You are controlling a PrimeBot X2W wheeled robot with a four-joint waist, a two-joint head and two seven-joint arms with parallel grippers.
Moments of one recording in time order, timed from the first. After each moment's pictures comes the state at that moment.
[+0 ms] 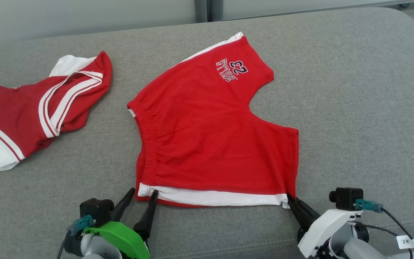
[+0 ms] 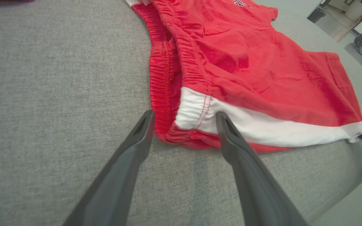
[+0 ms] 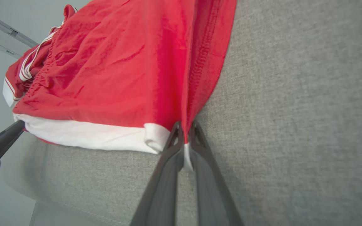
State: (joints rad) left arm -0.11 0.12 -0.42 0.41 -0.55 -0.12 -0.18; right arm -0.11 -0.19 0.57 0.50 0.79 0.12 -0.15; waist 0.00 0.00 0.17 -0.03
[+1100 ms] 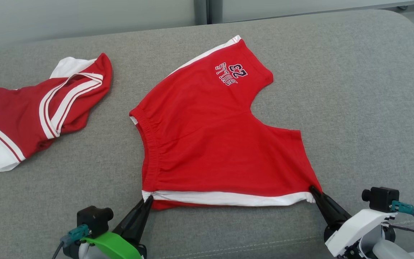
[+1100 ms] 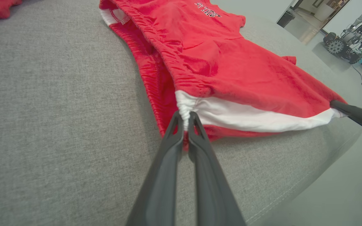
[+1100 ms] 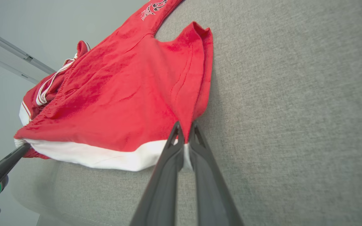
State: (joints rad) left arm -0.07 0.22 -0.52 0.27 -0.65 -0.13 -0.19; right arm -0.07 -0.36 0.61 0.35 0.94 0.12 -0.23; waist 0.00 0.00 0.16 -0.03
